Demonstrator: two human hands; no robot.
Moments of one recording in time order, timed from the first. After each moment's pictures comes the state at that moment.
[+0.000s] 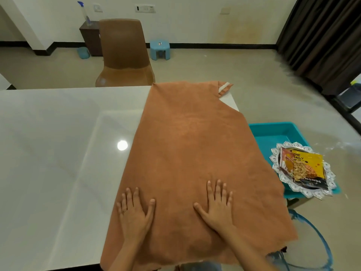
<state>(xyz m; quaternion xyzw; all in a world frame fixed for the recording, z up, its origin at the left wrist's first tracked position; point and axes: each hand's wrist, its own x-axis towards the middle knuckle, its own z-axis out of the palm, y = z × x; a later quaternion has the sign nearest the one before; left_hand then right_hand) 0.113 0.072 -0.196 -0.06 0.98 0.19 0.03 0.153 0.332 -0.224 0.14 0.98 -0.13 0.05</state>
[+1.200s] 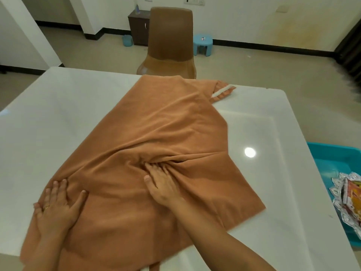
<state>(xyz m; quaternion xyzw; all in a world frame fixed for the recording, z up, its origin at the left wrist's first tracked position) 0.057 -0.209 -0.205 -0.28 0.95 0.11 0.03 -0.015 0.083 -0.209 -0.15 0.94 -0.30 0.07</state>
